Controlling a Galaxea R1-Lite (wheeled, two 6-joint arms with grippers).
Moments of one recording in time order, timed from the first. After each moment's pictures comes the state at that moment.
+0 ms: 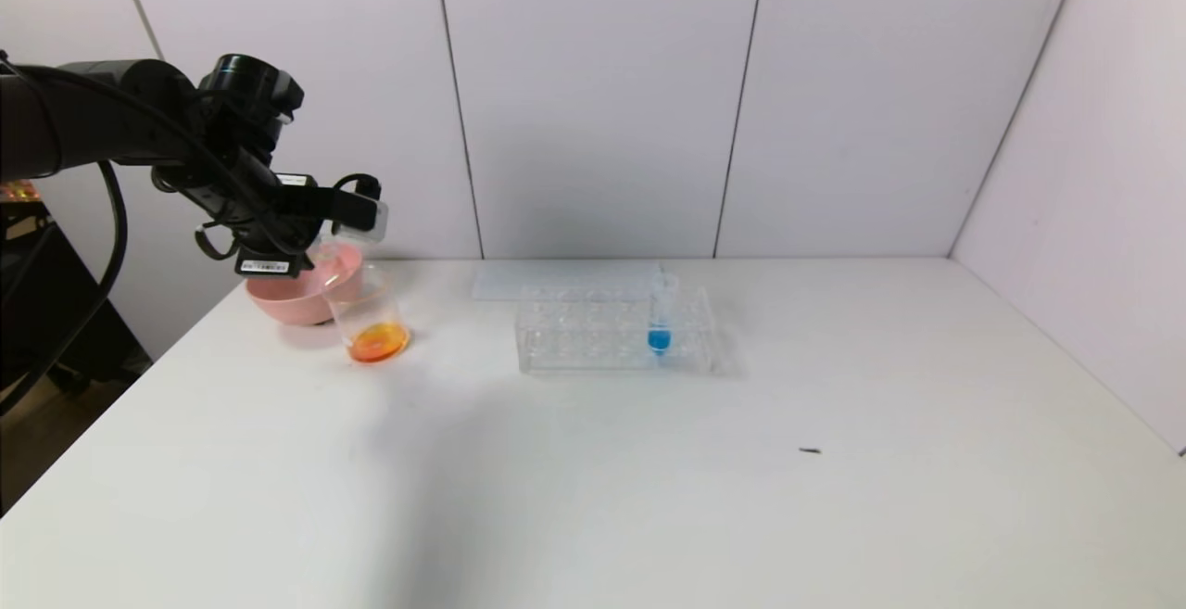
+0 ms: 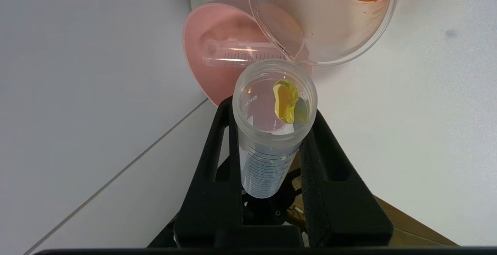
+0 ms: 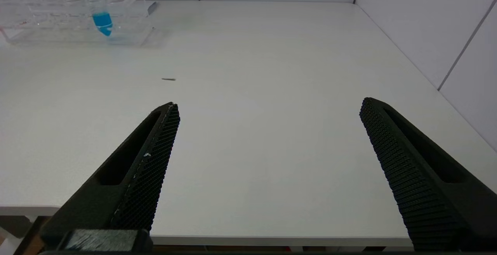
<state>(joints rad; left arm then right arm) -0.03 2.08 -1.98 0.72 0.15 1.50 0.00 0.00 0.00 0.00 0.00 0.00</state>
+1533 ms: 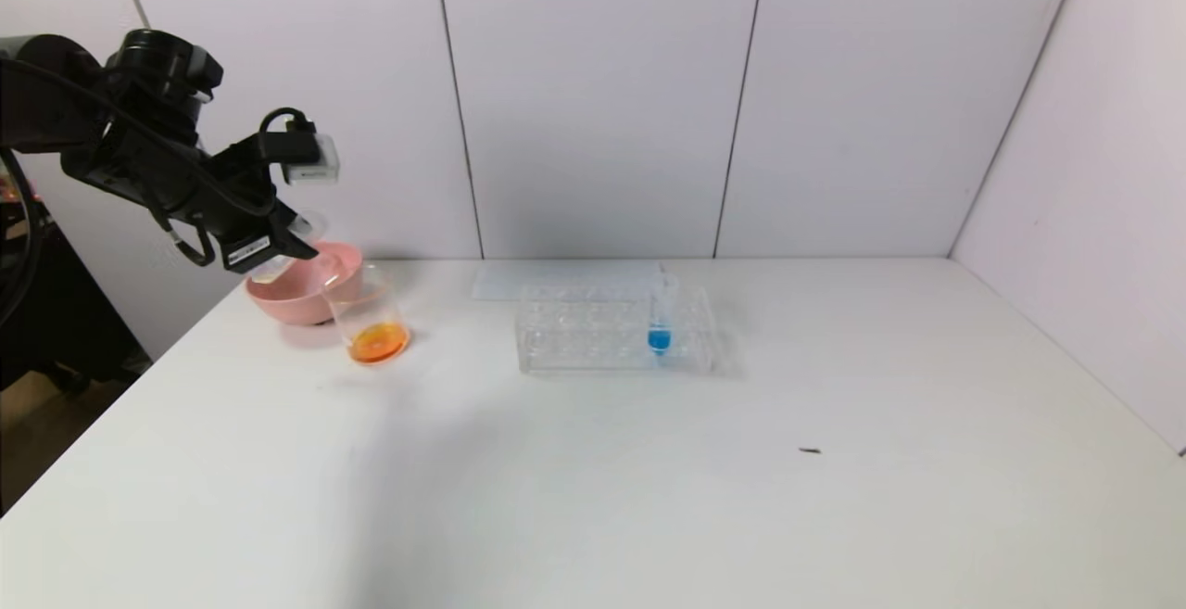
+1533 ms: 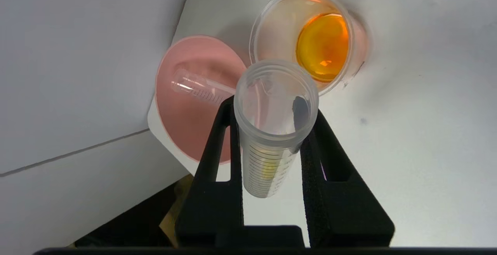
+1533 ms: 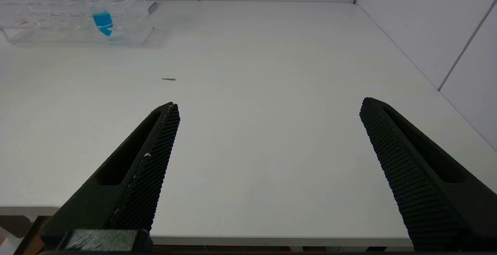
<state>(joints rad) 0.08 2.00 -1.93 0.72 -0.24 1.13 0.00 0.00 0.00 0.00 0.00 0.00</state>
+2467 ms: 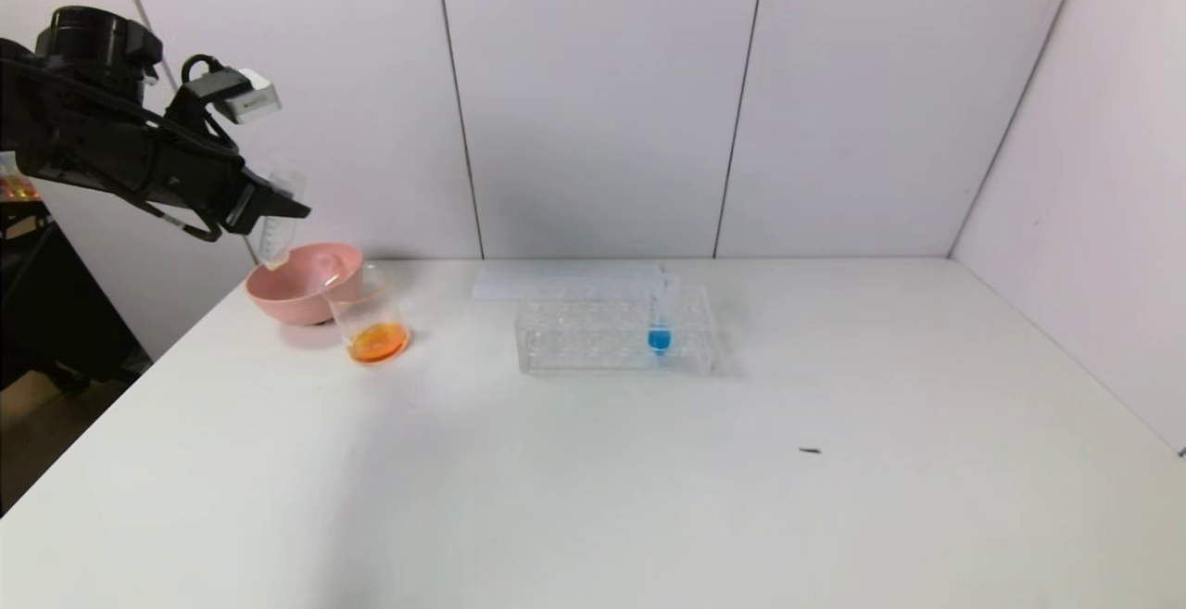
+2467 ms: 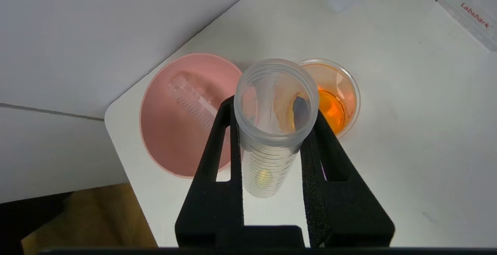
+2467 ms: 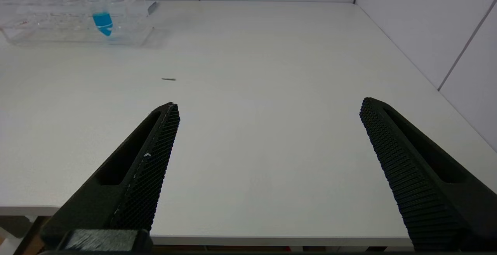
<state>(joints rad) 0.16 1.97 -1.87 0.53 -0.42 0.65 0.00 0.00 0.00 0.00 0.00 0.00</state>
